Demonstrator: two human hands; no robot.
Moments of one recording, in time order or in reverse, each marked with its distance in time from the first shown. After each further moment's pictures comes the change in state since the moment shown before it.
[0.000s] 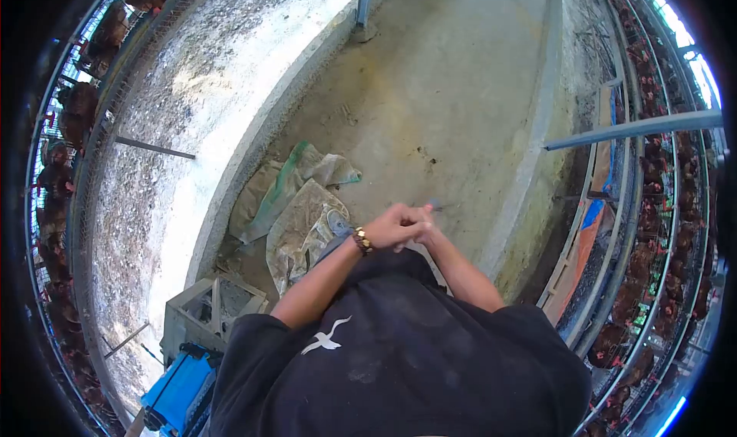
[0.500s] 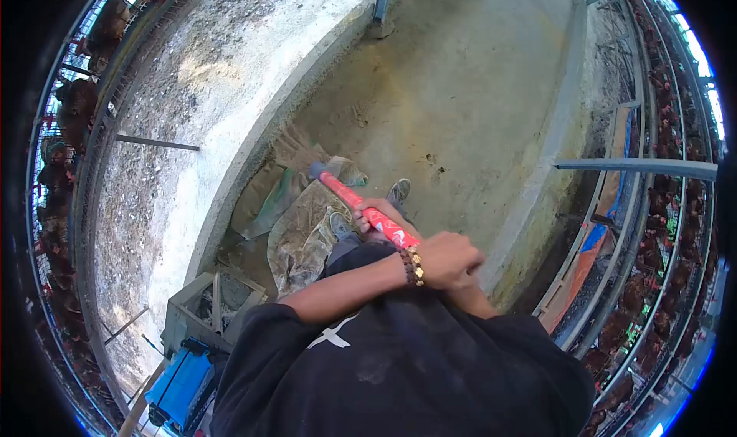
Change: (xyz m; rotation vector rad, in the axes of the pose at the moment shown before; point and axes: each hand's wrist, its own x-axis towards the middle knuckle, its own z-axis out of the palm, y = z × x) left_hand 0.076 0.090 0.003 0.801 -0.080 0.266; right_hand -0.037 -0.086 0.210 -0.010 -0.473 0.416
